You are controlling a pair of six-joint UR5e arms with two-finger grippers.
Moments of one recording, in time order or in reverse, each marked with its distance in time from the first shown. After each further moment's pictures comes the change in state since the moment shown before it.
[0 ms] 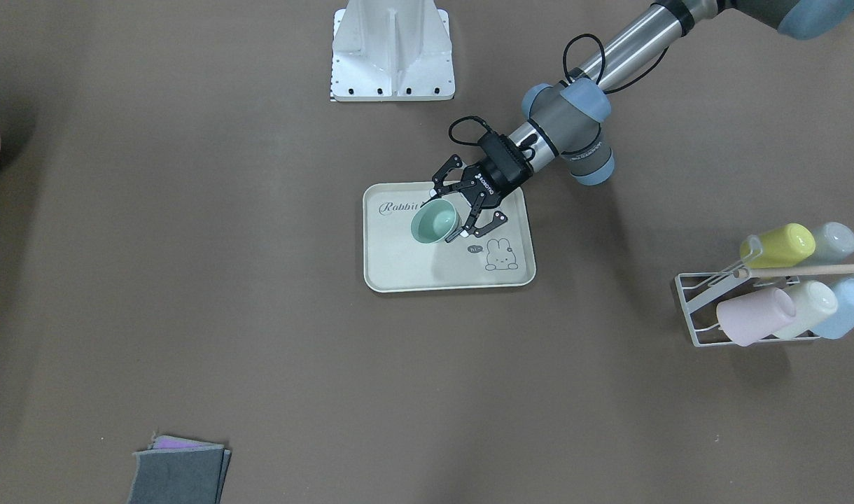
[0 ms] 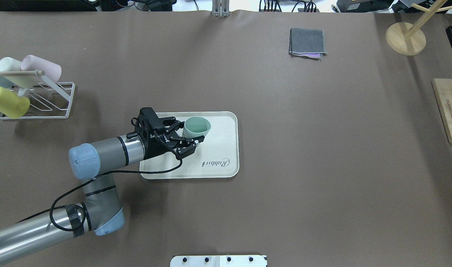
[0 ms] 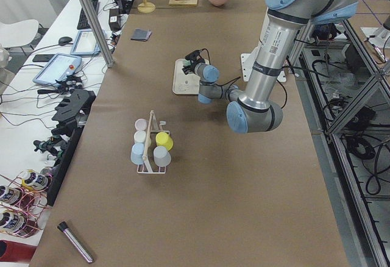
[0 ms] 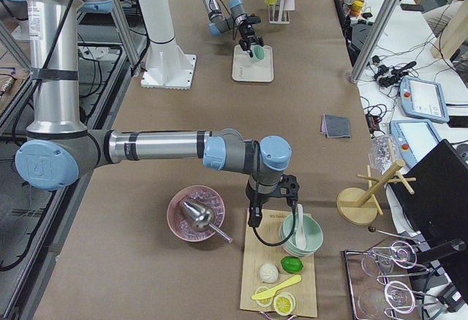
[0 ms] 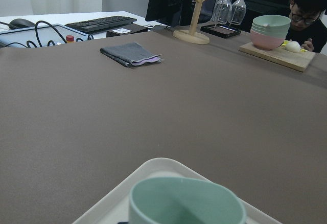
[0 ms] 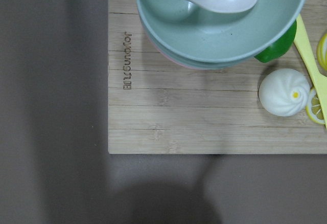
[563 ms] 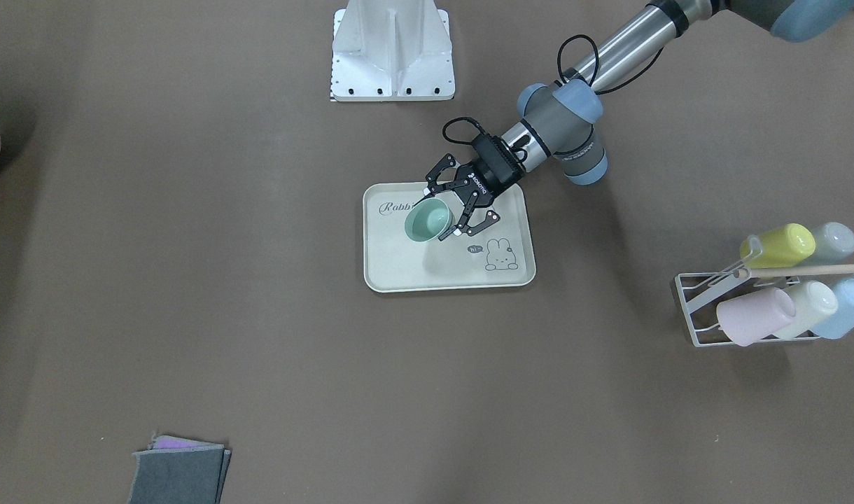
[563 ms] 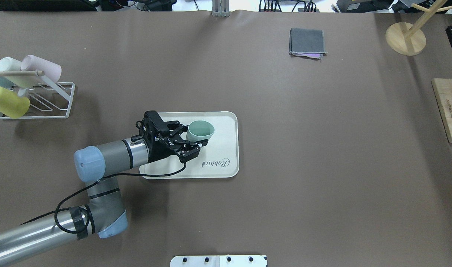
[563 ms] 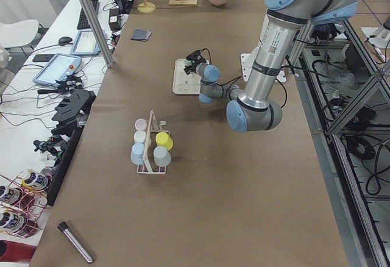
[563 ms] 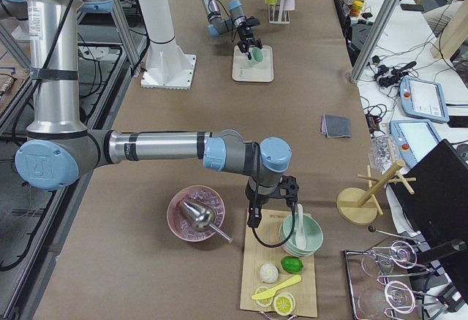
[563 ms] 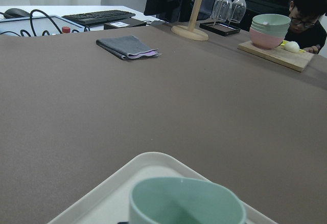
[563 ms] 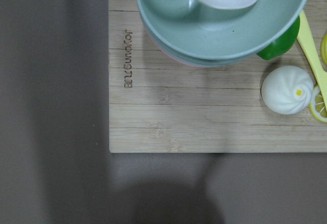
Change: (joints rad) left arm 0.017 -0.016 0.016 0.000 0.001 -0.027; right arm 0.000 -0.001 -0.005 -0.001 0.009 -0.001
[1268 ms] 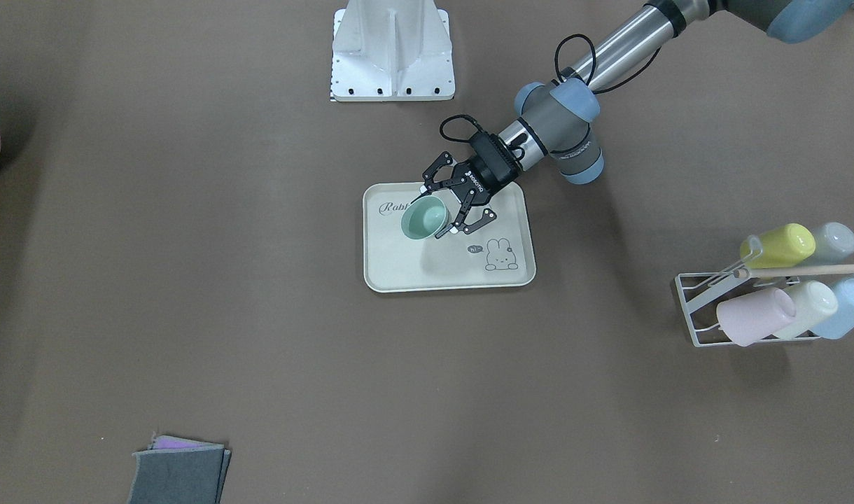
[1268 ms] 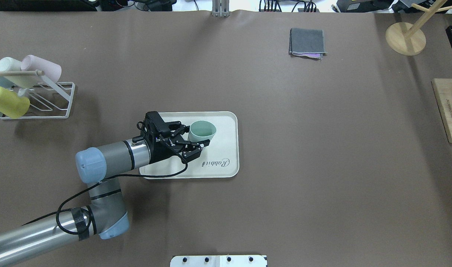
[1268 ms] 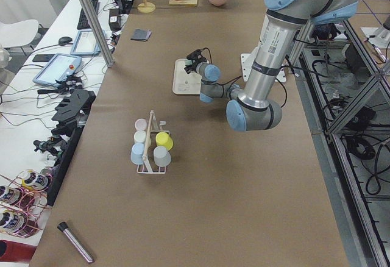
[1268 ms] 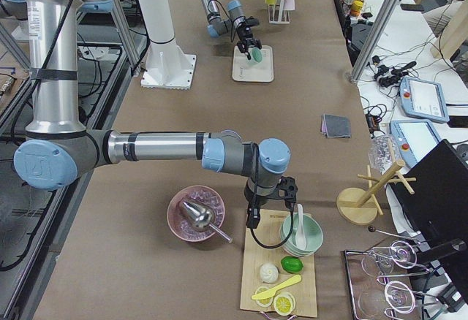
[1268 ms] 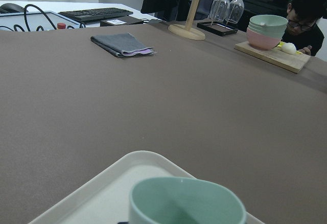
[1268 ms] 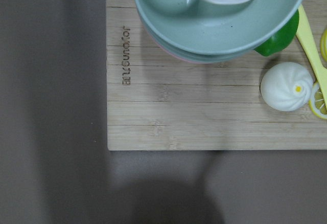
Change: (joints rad) left arm 0.004 -0.003 0.001 -0.015 0.010 -0.002; right arm 0.001 -0.005 0.001 0.001 0.001 0.000
